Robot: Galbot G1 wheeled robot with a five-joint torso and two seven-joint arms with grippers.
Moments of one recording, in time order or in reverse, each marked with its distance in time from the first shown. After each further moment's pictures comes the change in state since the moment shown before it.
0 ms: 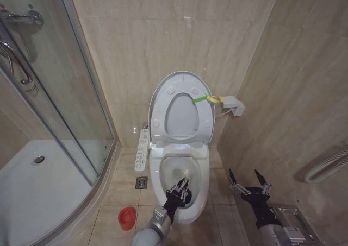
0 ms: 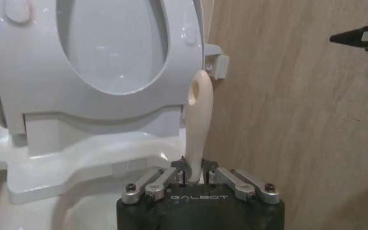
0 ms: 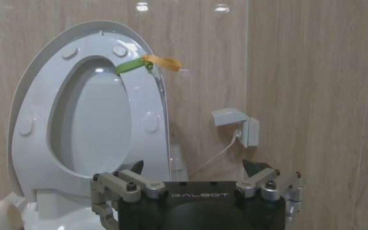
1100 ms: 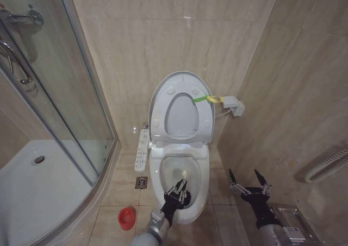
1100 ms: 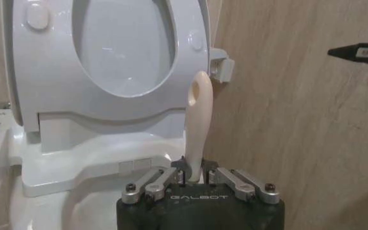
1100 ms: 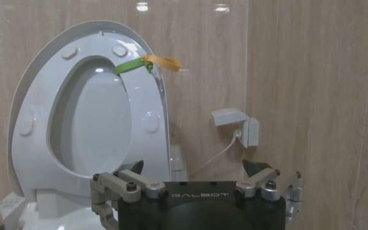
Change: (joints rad) left arm 0.063 0.006 -0.029 -0.072 -0.005 0.017 -0.006; right arm 0.000 0.000 0.000 0.000 0.000 0.000 0.000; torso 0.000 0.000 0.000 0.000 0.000
